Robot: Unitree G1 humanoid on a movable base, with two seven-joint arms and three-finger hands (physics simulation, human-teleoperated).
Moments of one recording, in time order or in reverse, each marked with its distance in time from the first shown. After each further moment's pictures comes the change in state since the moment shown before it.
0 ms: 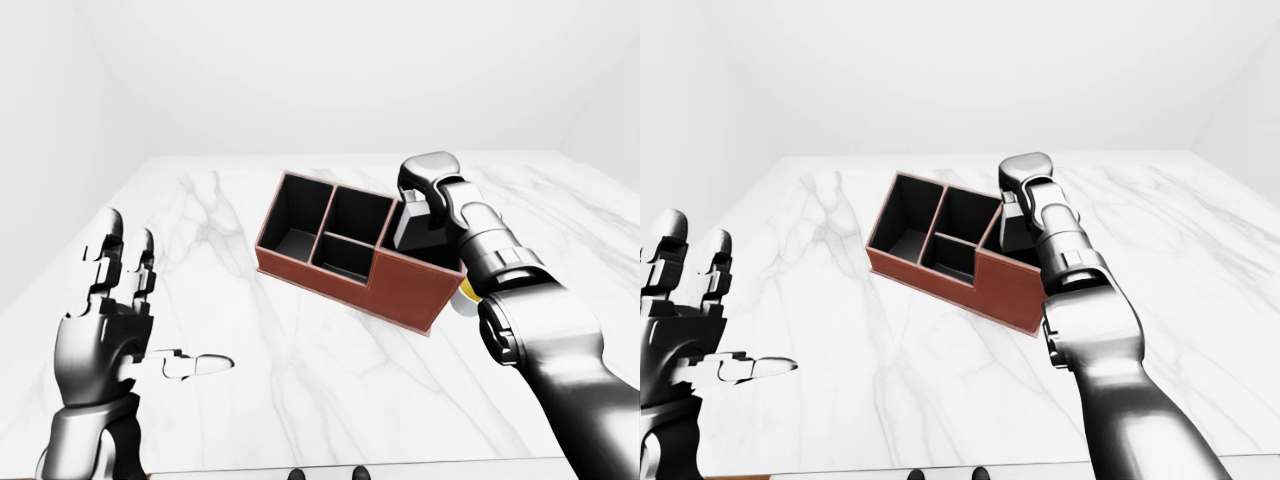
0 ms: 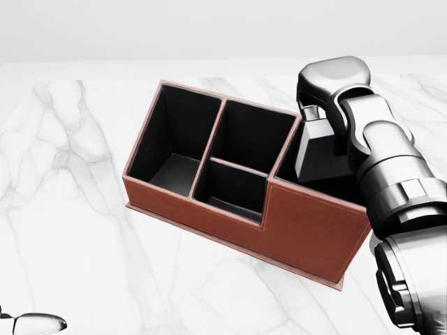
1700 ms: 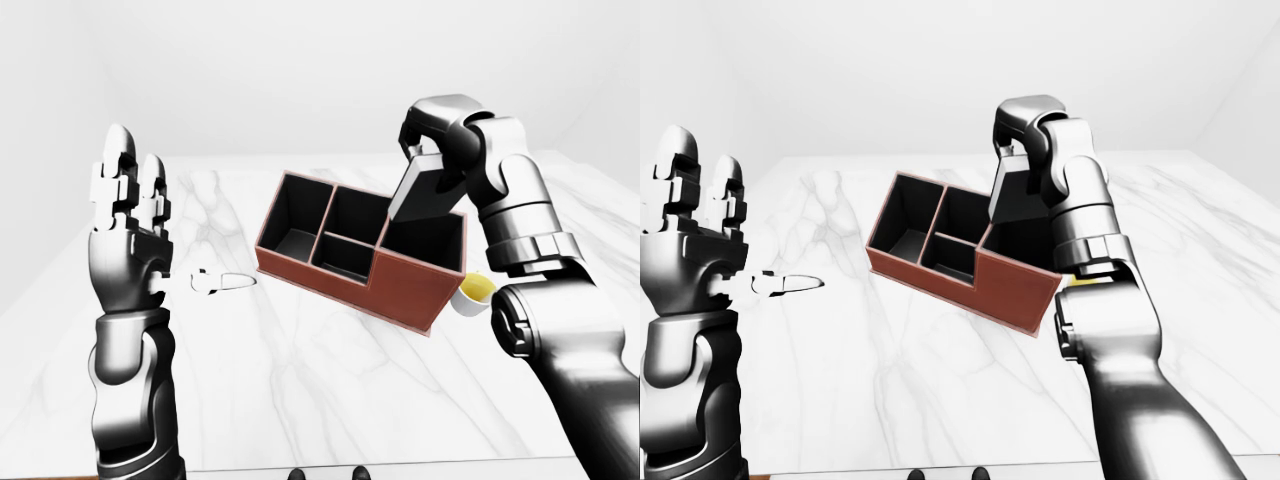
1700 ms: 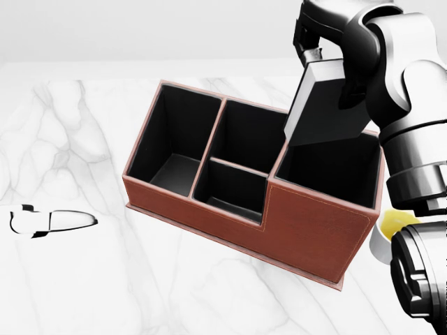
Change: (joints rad) left arm -0.365 0.162 -0.168 0.192 0.067 0.000 0.264; right arm -0.031 -0.055 -0.066 -0.429 0.137 -0.011 0.442
